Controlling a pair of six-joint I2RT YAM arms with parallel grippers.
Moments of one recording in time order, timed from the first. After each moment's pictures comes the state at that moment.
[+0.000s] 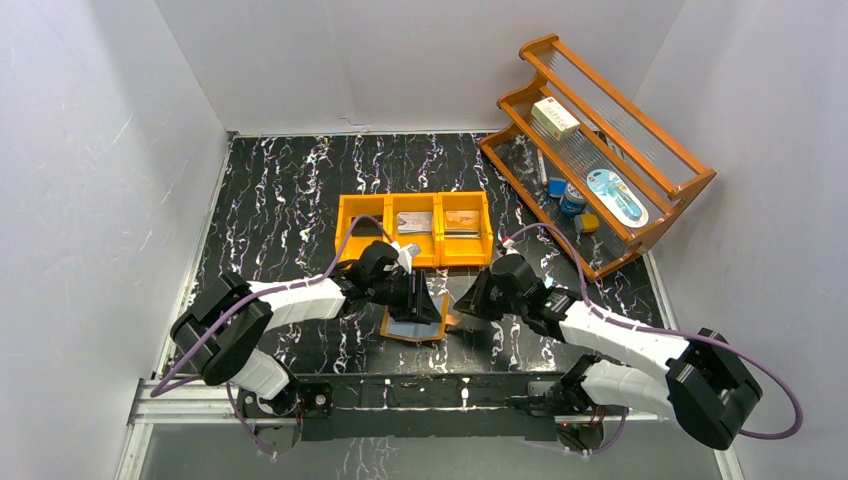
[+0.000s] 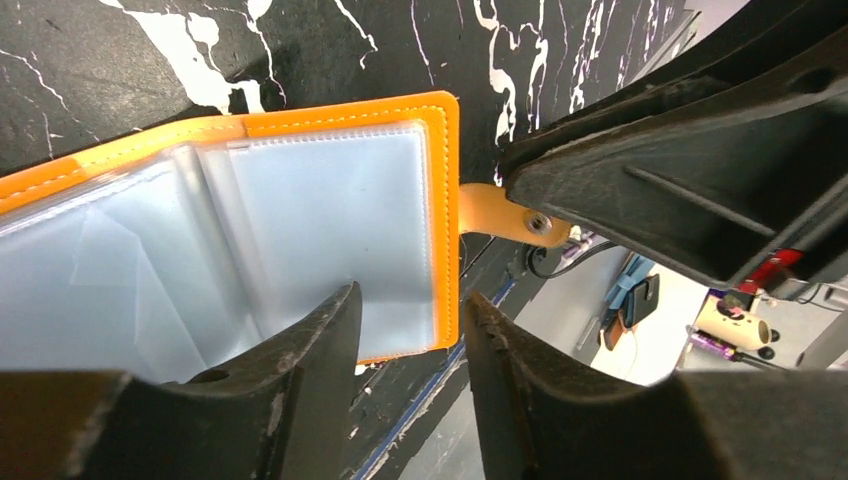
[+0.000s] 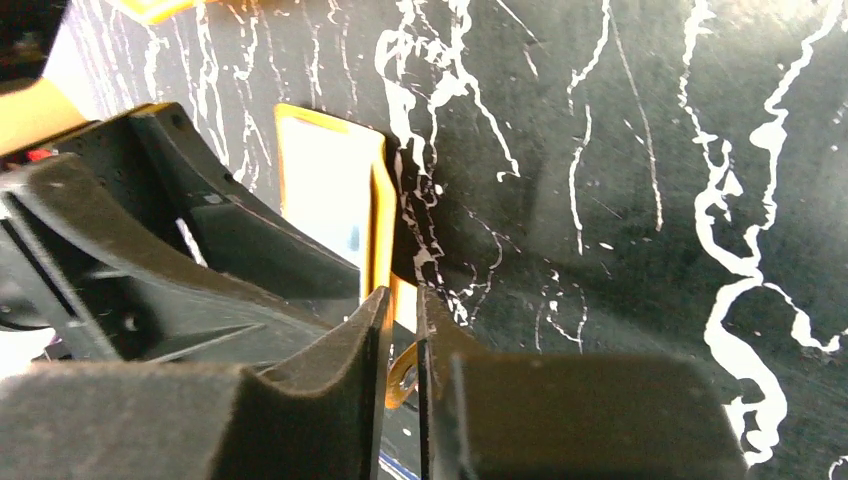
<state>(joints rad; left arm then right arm) -0.78 1.49 0.63 0.09 0.53 -0.86 0.81 1.07 0.45 -0.12 -0.08 1.05</state>
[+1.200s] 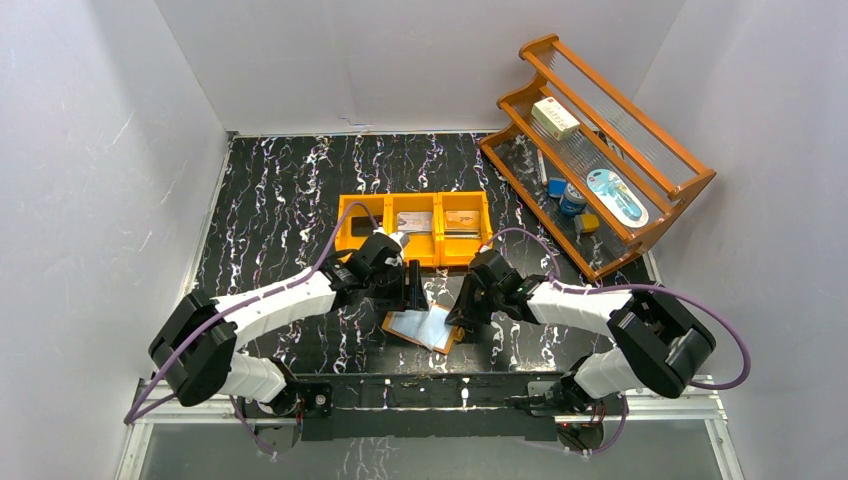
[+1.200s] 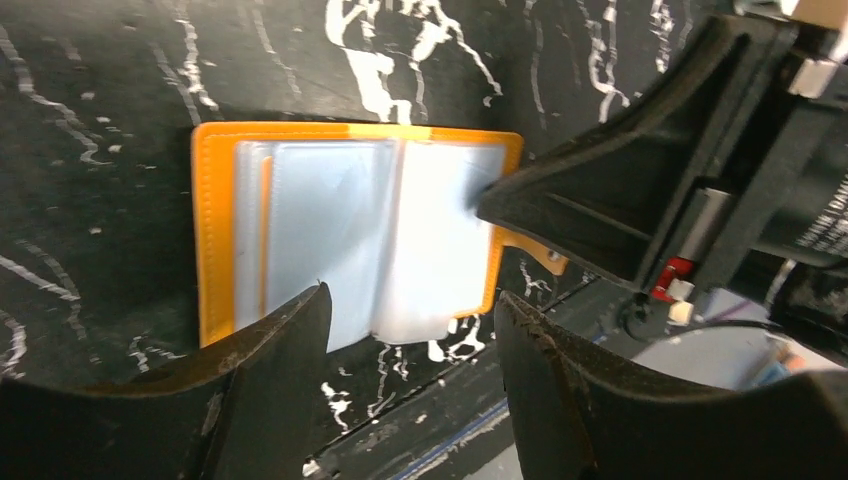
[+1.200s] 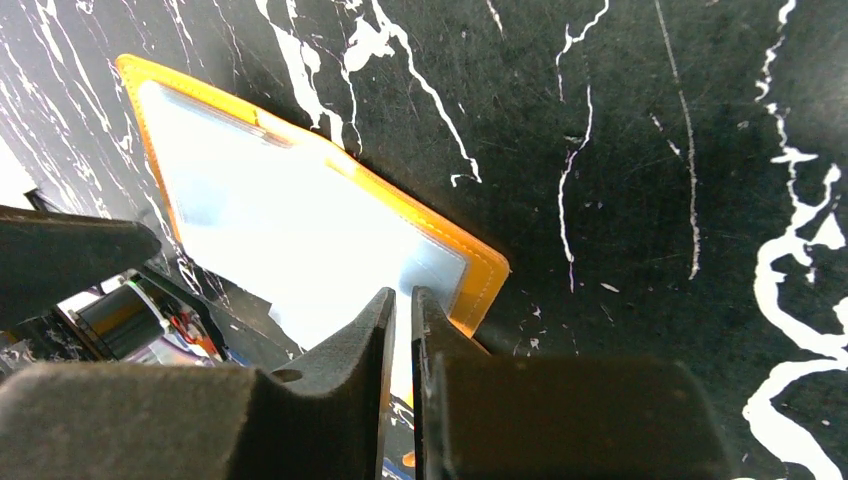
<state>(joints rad) -0.83 1.36 0.76 -0.31 0.21 -0.77 0.80 1.39 0.54 -0.09 -0.22 1.02</state>
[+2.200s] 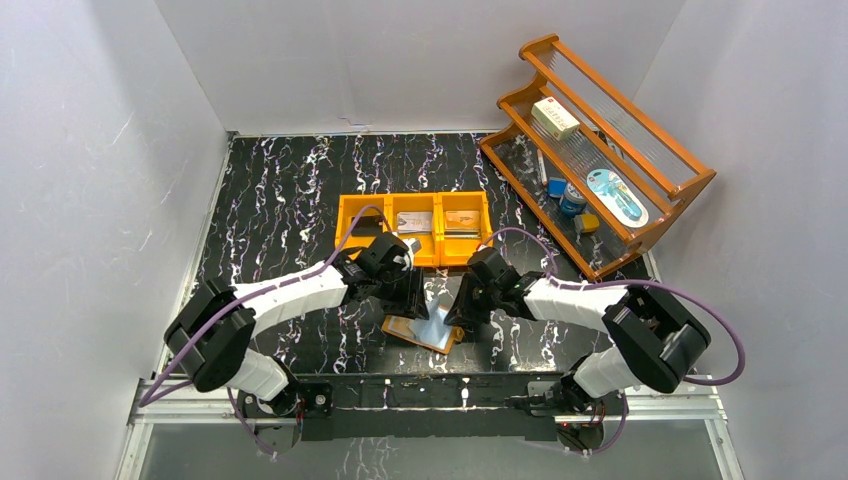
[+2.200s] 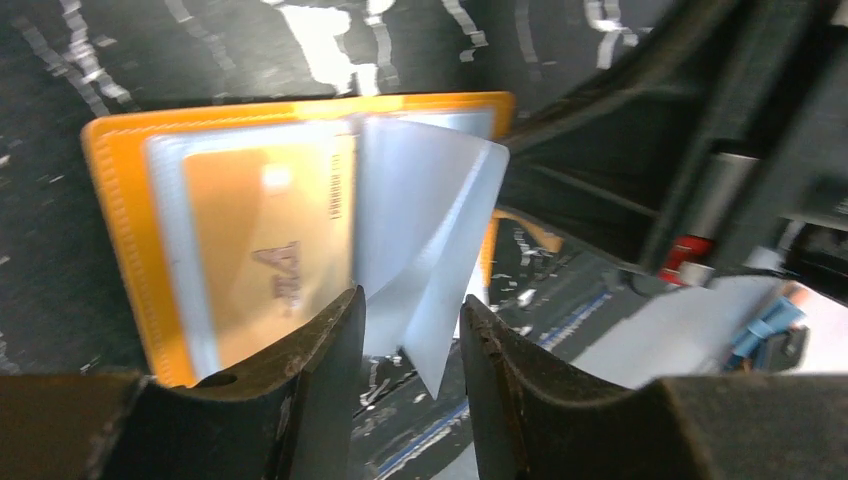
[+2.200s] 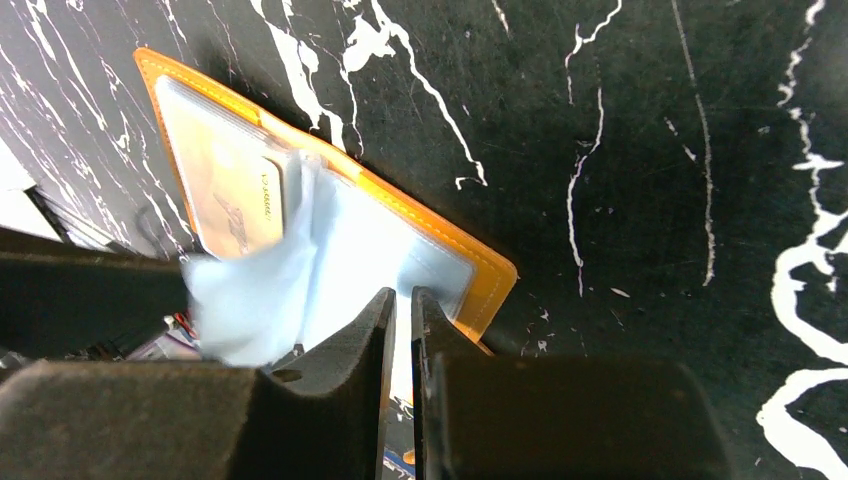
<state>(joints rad) -0.83 1.46 0.82 -0.39 0.27 -0.69 0.80 1.41 0.57 -0.12 -0.24 1.02</state>
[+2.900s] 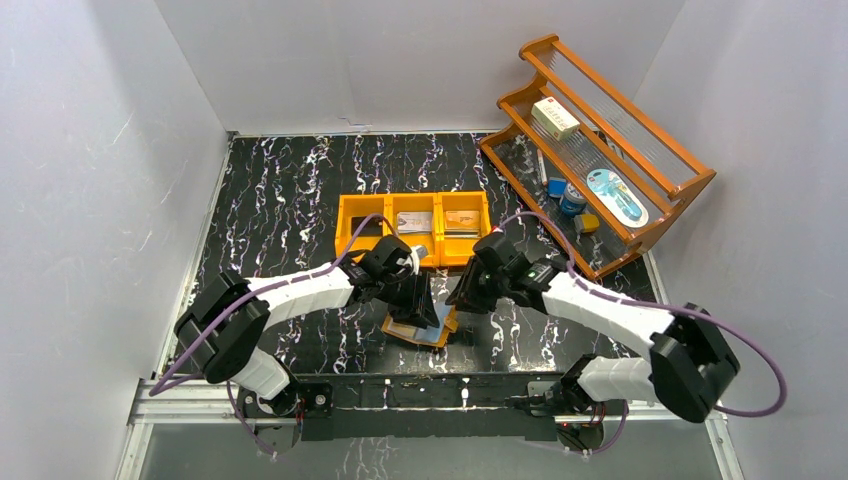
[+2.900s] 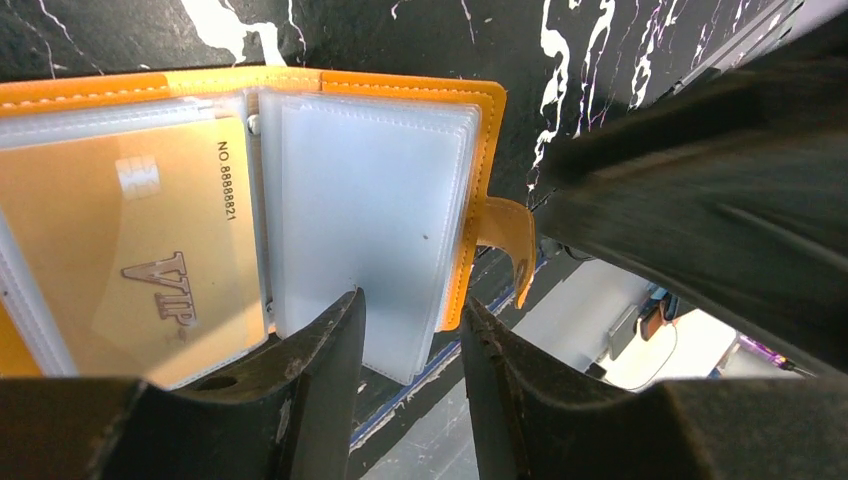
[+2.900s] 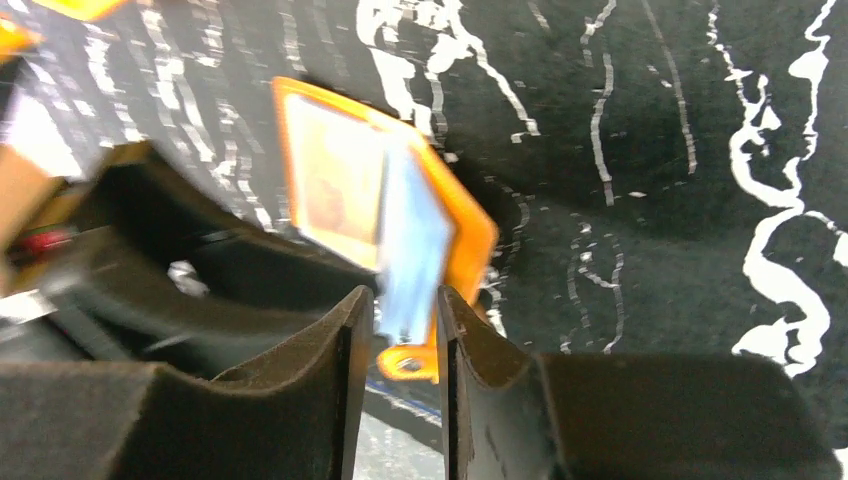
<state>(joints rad) -0.83 1.51 0.79 -0.25 0.47 -0.78 0.80 1.27 0.70 -0.39 -0.14 1.11</state>
